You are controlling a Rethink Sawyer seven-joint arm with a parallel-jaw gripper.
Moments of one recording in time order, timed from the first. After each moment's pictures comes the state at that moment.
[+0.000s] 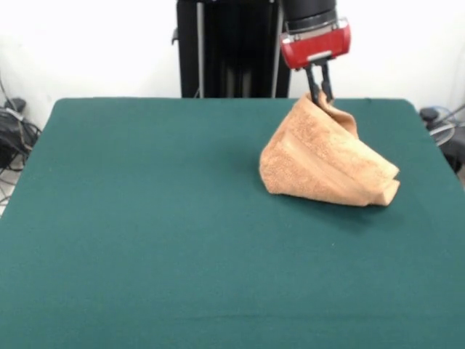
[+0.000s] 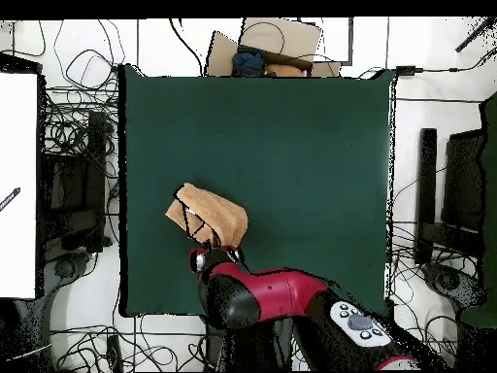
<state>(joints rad) -0.59 -0.75 0.45 2.30 -0.38 -0.09 1.77</state>
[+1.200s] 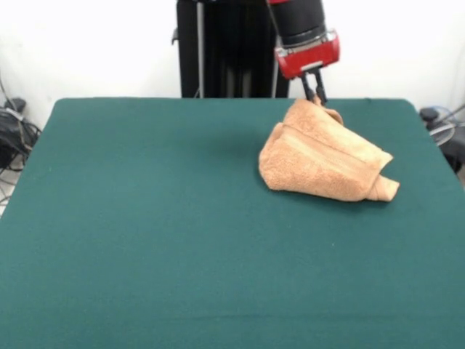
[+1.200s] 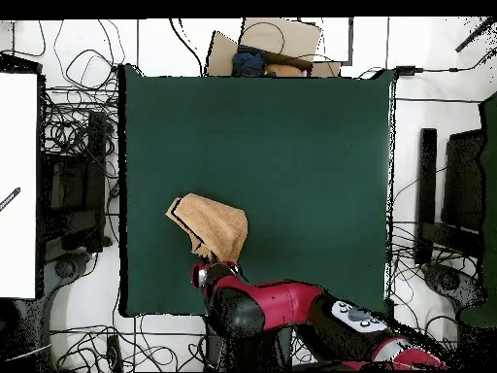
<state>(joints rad) -0.62 -0.59 0.41 2.31 -0.45 -0.16 1.77</state>
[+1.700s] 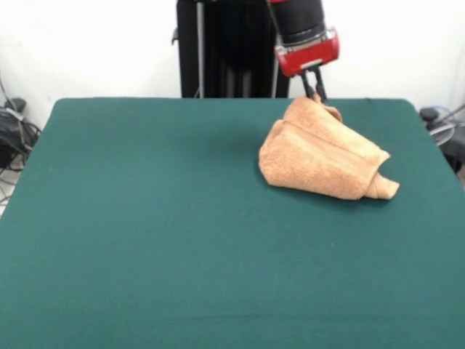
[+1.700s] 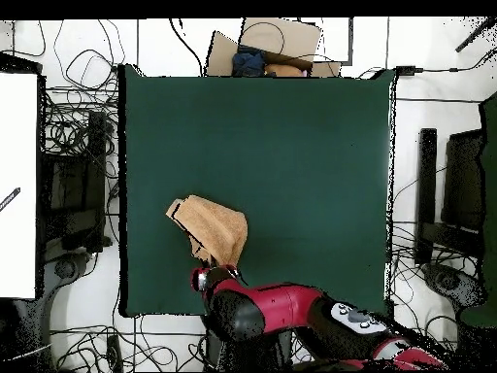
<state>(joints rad) -0.62 -0.59 0.41 2.33 -0.46 -0.16 1.77</state>
